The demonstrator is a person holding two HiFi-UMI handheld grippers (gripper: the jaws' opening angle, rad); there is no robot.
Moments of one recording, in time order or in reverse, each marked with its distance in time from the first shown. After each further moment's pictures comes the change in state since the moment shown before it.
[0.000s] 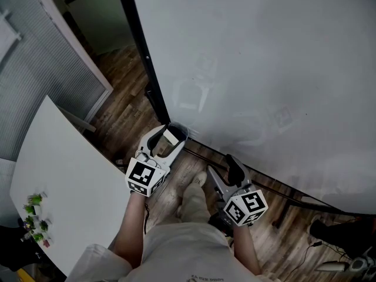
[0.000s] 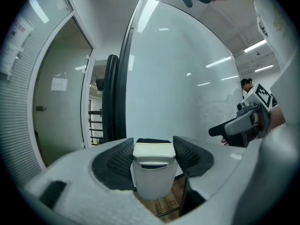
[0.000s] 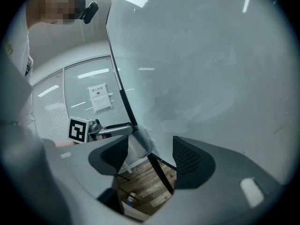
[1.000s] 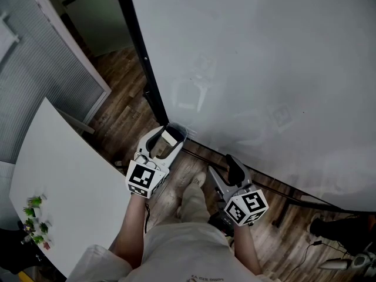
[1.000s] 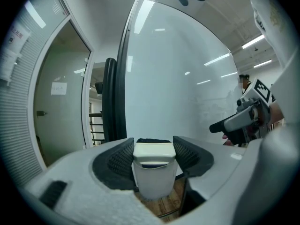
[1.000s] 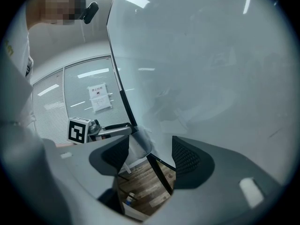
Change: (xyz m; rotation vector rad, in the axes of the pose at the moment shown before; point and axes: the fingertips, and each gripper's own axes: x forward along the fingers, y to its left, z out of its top) left arm -0.002 0.000 0.000 0.039 -0.003 0.012; right arm -0.003 -0.001 0.001 -0.007 -0.004 -0.008
